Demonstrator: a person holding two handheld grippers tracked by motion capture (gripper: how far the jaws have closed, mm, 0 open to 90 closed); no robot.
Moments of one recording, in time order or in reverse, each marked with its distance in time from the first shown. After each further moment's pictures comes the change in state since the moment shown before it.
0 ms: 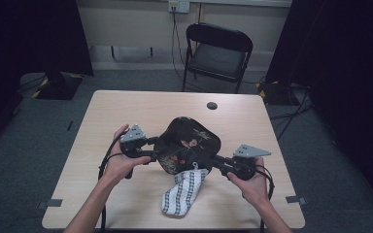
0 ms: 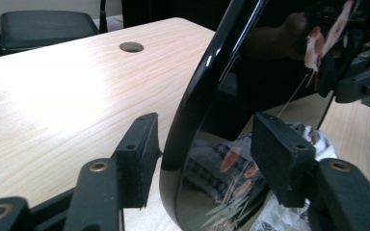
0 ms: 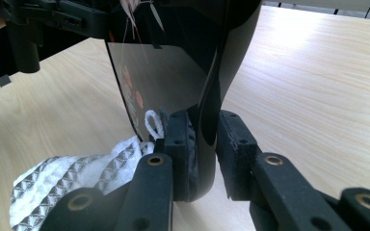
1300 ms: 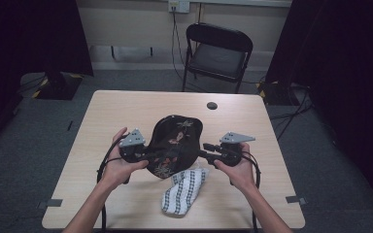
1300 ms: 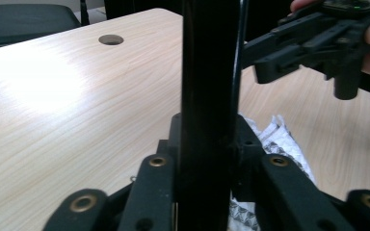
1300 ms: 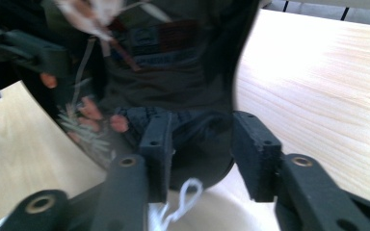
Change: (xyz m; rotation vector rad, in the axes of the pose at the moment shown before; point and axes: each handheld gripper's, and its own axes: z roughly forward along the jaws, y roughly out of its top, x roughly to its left) left arm -0.017 0.001 -0.011 0.043 -0.050 0.043; right arm -0.004 0.025 0.039 0.009 0.027 0.003
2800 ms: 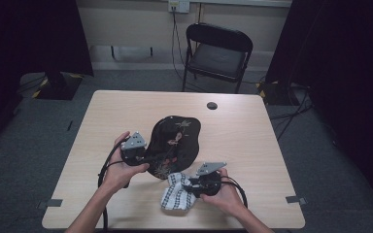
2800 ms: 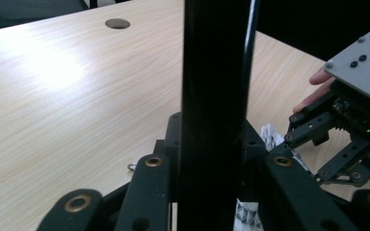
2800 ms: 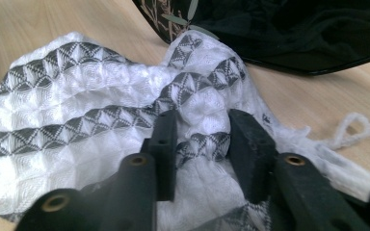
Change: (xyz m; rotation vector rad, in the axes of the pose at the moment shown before) left arm -0.005 -0.006 0.000 0.040 0.044 -0.041; right arm 0.048 -0.071 0.040 0.299 0.114 -0.117
